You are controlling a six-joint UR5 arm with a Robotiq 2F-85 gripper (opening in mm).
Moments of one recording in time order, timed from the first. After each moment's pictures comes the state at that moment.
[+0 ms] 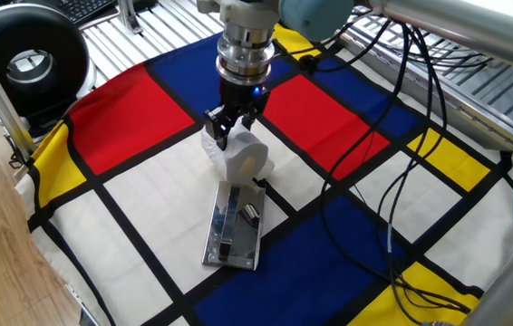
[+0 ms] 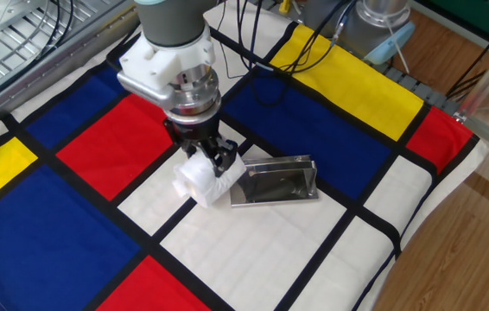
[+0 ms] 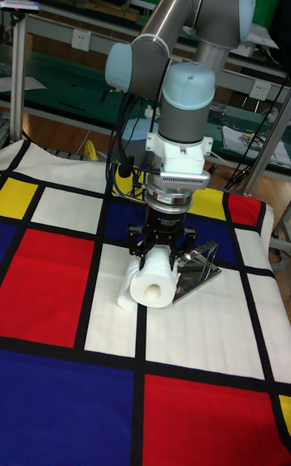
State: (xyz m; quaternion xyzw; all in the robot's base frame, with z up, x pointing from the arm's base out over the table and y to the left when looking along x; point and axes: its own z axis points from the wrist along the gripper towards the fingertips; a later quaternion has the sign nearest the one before) arm 0.526 0.061 0.084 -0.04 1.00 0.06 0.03
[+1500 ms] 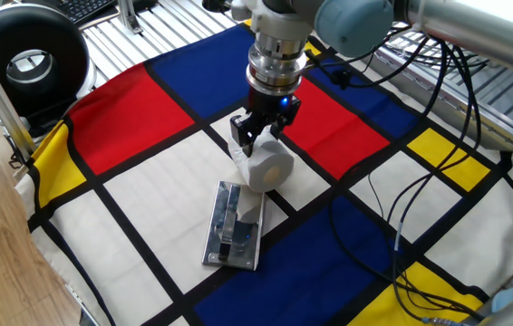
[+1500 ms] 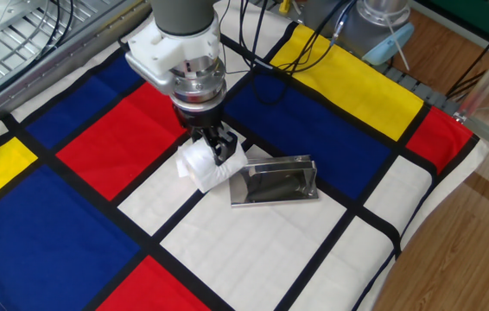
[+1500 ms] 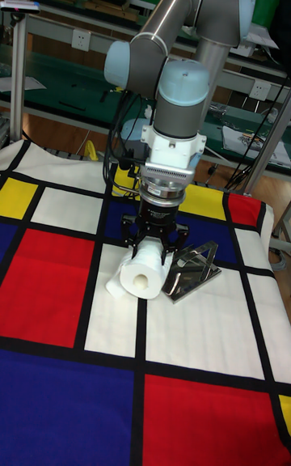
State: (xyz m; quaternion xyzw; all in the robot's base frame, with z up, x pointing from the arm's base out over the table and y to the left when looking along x) arm 0.505 0.046 0.080 0.06 1.00 0.05 0.02
